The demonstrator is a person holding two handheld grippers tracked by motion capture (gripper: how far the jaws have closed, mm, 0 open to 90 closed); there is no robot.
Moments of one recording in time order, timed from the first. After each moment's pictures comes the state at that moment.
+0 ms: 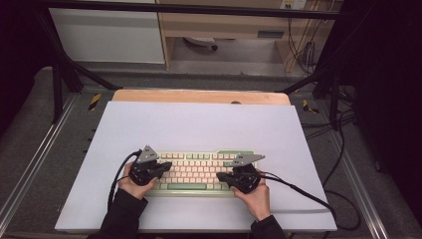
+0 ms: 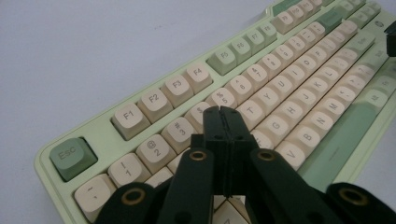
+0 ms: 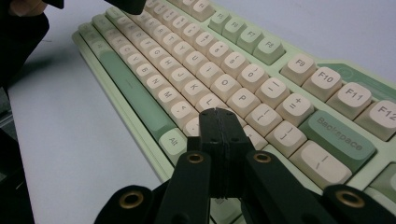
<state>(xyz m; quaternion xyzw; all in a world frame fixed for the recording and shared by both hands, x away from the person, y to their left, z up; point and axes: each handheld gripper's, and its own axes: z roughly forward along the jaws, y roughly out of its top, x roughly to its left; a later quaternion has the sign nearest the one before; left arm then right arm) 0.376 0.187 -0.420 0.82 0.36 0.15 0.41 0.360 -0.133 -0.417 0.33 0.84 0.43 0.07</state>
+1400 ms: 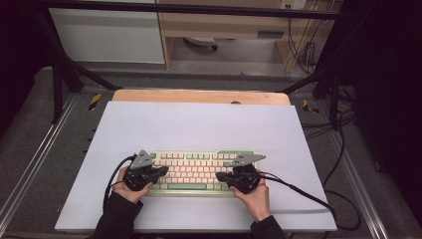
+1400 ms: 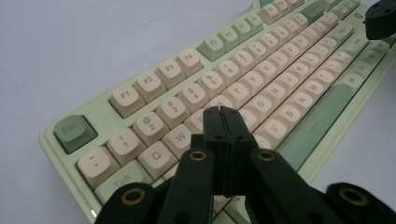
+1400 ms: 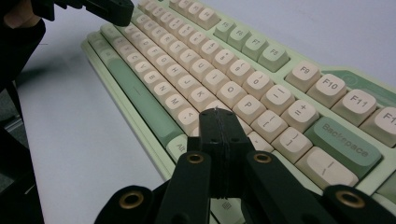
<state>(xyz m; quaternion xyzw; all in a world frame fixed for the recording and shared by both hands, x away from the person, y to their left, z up) 0.357 0.204 -0.416 0.82 0.35 0.14 0.42 0.358 -0.132 -0.414 0.33 0.83 0.44 0.07</state>
